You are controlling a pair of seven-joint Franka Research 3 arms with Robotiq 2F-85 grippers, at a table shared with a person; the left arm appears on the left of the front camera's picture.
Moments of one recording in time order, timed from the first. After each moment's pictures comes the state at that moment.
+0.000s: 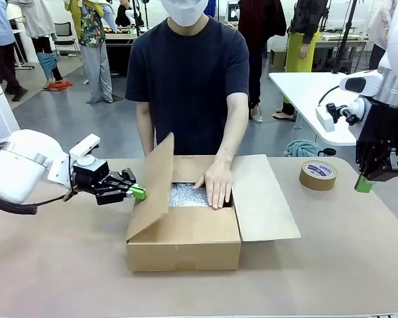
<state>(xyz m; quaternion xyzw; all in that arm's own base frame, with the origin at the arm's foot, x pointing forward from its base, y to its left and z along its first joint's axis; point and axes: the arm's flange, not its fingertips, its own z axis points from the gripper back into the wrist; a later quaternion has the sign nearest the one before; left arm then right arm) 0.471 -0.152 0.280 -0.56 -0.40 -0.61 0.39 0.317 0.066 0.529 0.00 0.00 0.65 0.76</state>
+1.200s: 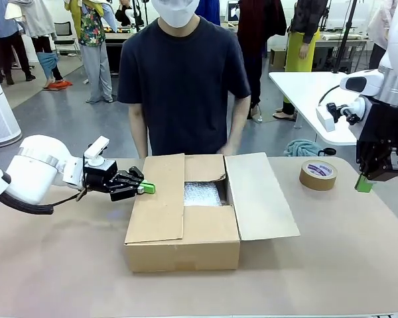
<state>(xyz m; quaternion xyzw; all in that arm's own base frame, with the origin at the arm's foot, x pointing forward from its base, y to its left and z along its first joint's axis) 0.501 -0.156 0.259 -0.54 -0.43 -0.58 0.43 0.317 0.066 0.529 0.00 0.00 0.65 0.76</state>
